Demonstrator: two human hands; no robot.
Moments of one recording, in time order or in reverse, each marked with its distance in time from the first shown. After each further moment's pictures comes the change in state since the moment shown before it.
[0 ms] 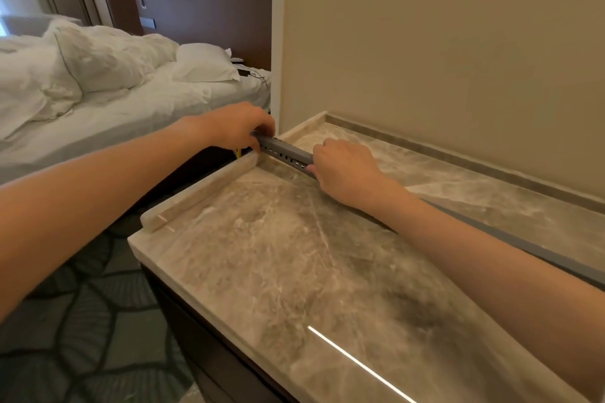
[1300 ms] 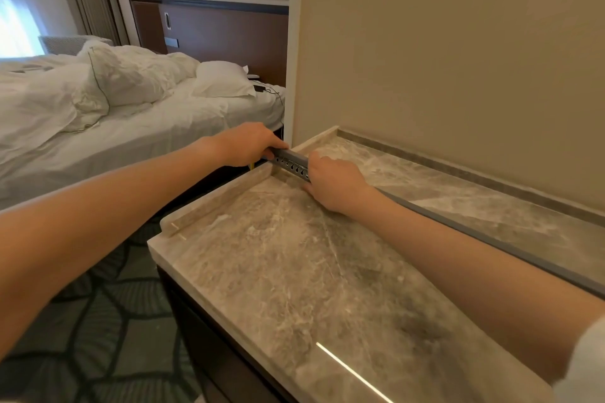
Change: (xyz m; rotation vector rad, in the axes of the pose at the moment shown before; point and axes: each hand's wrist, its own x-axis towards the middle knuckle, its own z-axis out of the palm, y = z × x) left_hand -0.009 0.001 0.009 0.095 0.050 0.053; right_hand 0.023 -0.014 0.023 -0.008 -0.038 0.004
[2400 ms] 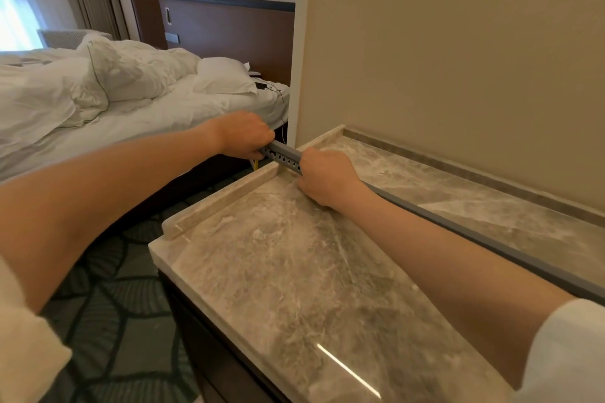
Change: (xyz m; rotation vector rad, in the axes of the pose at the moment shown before) left_hand 0.015 -0.045 0.007 0.566 -0.117 0.168; right_hand 0.026 -0.014 0.004 -0.062 0.037 -0.050
